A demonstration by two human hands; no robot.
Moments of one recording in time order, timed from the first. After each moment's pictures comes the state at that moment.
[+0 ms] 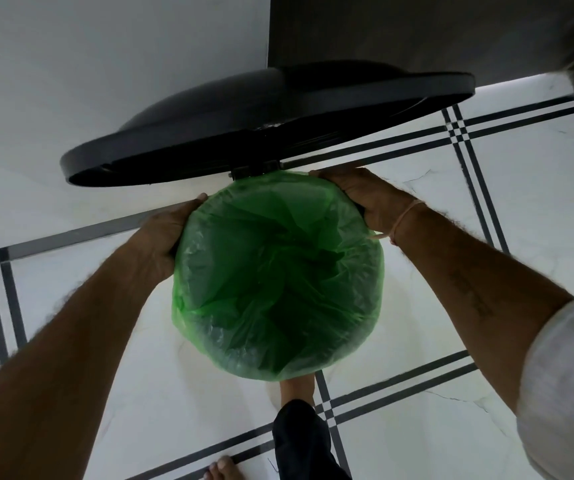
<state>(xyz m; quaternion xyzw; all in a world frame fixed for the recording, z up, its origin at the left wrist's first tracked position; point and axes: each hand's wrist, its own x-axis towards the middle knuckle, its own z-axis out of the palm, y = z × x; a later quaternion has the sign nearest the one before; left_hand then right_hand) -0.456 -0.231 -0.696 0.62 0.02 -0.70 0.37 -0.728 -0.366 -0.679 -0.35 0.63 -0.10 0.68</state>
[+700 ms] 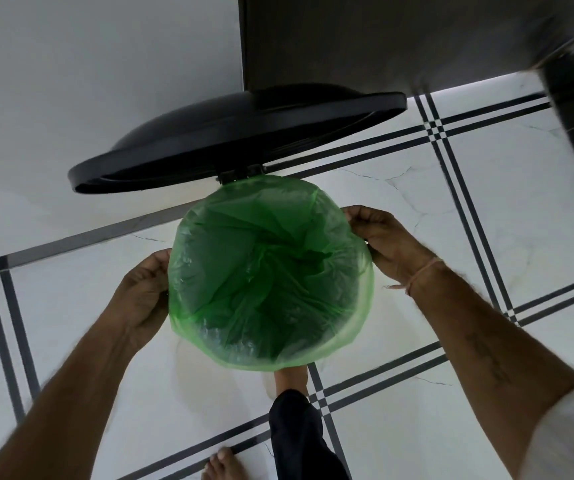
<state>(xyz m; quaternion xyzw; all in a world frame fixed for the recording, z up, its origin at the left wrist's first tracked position) -0.465 -0.143 -0.681 0.65 -0.09 -0.63 0.41 -0.807 -0.298 -0.667 -0.36 0.60 -0.18 0.69</state>
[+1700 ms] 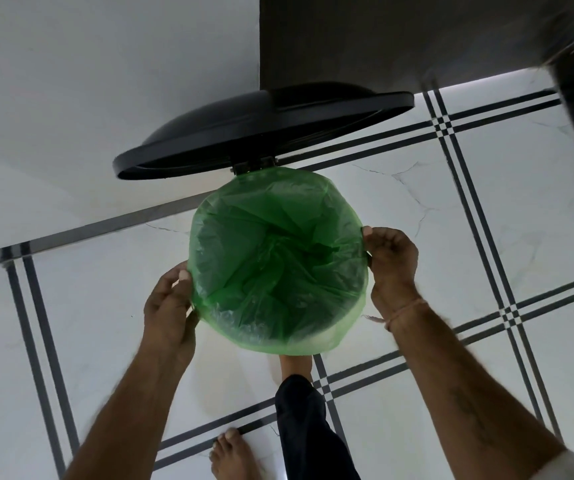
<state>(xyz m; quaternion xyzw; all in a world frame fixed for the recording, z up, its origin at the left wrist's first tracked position) -0.512 -0.104 -0.656 0.69 0.07 -0.52 0.49 -0.787 -0.232 -0.666 -0.24 0.74 -0.39 0.49</state>
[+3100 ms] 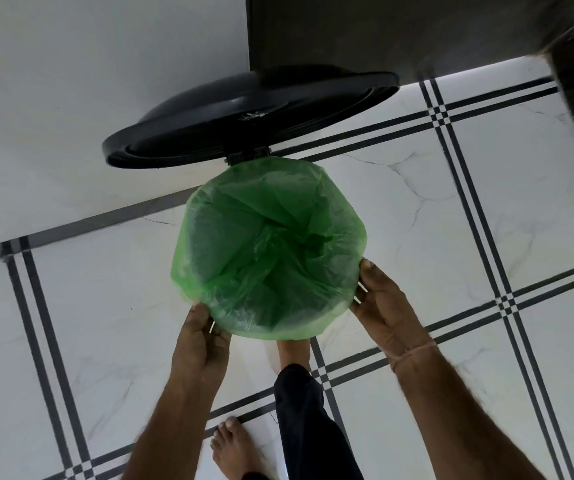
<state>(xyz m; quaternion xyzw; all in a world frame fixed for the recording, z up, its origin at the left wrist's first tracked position) -0.559 -0.063 -0.668 0.57 0.26 -0.55 0.55 -0.816 -0.162 -0.667 -0.05 0.59 -0.37 0.71</state>
